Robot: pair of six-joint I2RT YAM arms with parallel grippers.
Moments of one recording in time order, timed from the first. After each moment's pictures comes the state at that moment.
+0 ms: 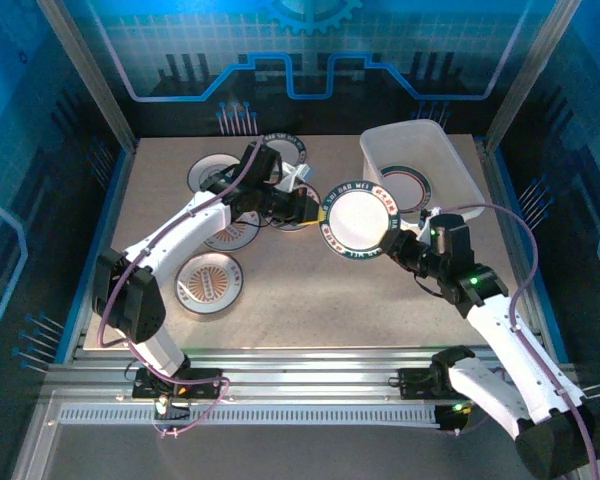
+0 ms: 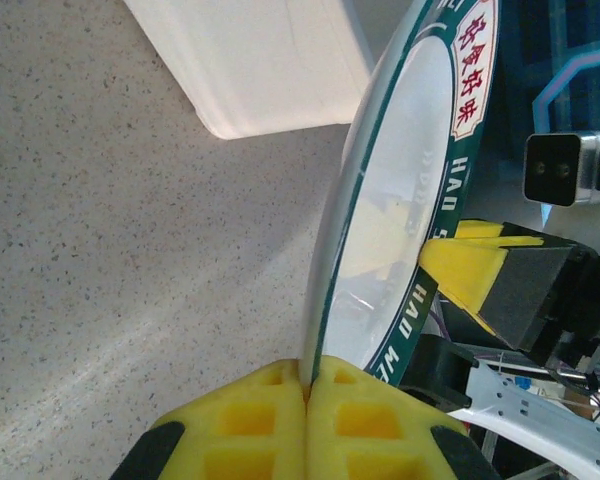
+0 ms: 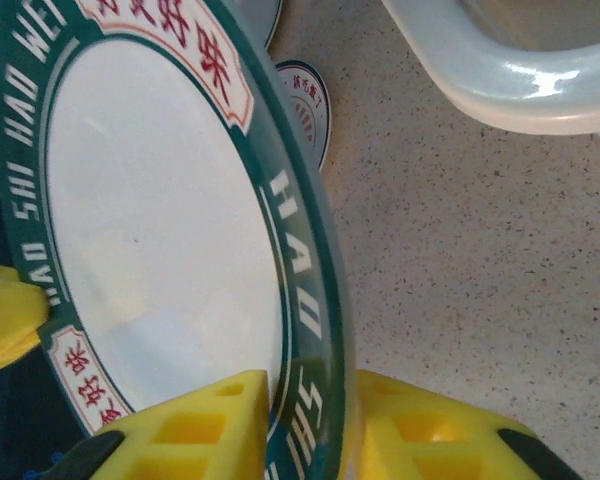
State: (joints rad) left arm -0.48 1.67 1.47 -0.62 0.76 -0.58; right arm 0.29 0.84 0.73 -0.48 -0.27 0.90
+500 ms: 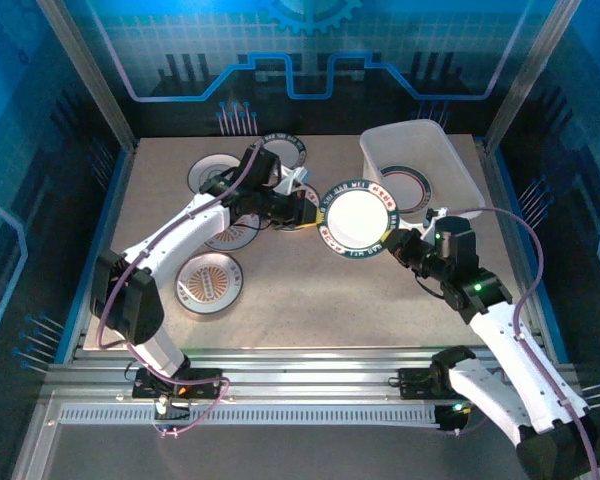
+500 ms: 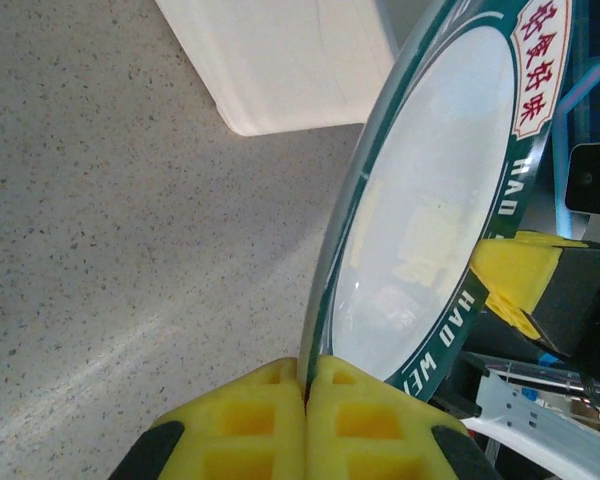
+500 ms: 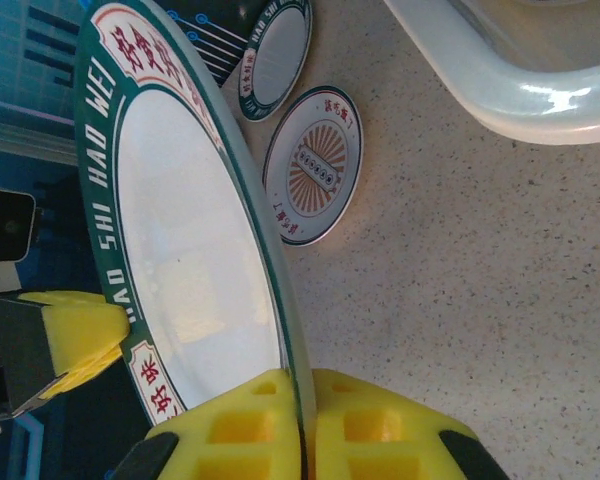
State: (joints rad) left arm -0.48 1.65 1.43 -0.61 0.73 -0.59; right arm 0.29 0.79 0.72 -0.44 -0.26 0.98
